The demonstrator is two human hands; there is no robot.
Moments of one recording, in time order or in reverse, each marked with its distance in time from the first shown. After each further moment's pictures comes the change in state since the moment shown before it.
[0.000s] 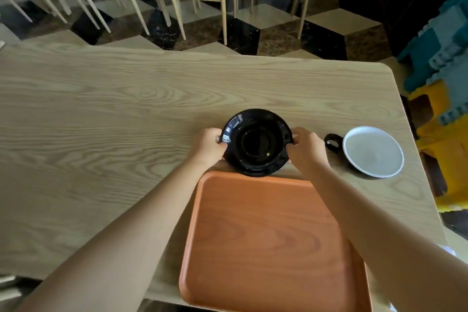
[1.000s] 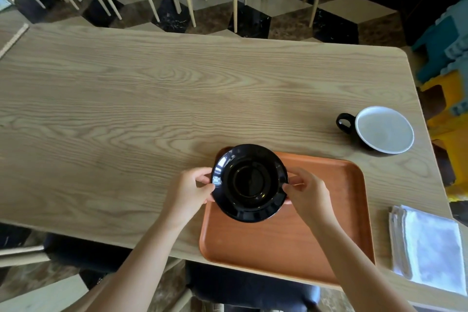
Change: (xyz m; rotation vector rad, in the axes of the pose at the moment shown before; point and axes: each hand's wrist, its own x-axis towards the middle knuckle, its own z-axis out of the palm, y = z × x) left_hand -0.144 -0.056 -0.027 -0.059 0.045 -0.118; right_hand -0.122 0.040 0.036 0.268 -0.131 0.043
